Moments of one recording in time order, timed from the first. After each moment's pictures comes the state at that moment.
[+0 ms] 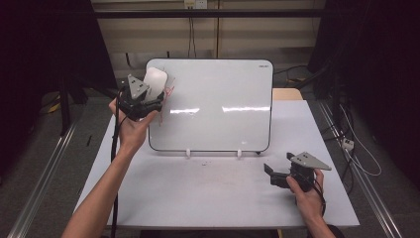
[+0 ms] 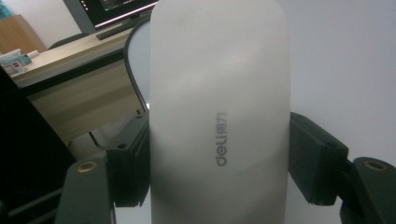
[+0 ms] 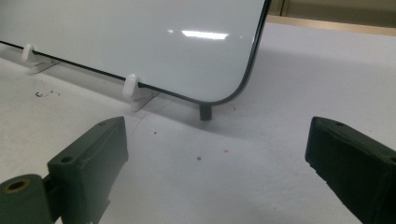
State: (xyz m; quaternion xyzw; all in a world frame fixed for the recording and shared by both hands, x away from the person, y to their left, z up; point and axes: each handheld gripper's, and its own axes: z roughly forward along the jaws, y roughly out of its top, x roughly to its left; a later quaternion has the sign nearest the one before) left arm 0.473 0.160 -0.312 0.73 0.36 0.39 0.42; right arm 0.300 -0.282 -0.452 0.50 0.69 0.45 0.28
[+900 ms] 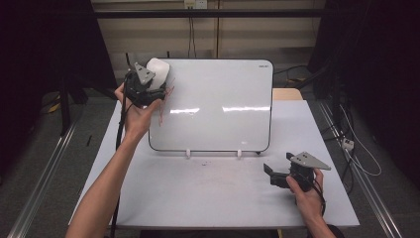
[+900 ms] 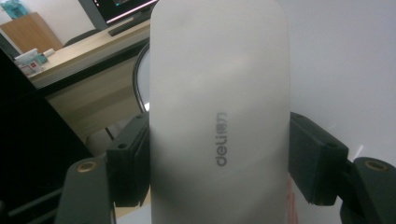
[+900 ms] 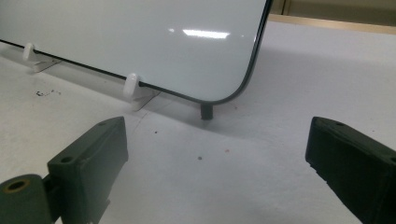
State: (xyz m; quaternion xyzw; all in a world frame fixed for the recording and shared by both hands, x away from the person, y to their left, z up) left arm 0.507 0.149 -0.308 0.74 0.37 0.40 0.39; right arm 0.301 -0.282 -0.453 0.50 0.69 0.45 0.27
